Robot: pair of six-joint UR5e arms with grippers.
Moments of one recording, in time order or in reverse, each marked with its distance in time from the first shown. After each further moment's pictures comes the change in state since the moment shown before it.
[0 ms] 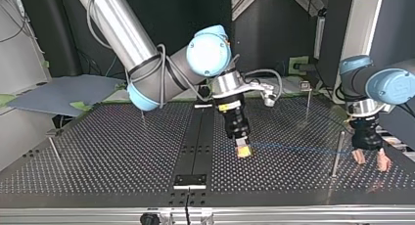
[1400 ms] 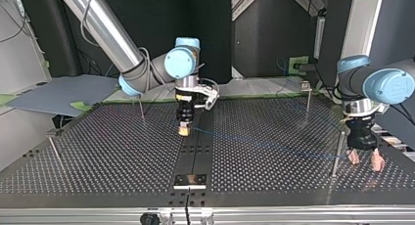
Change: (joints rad) left arm -0.011 0.000 -0.002 0.000 0.029 -0.039; right arm -0.143 -0.008 0.422 -0.314 0.240 0.136
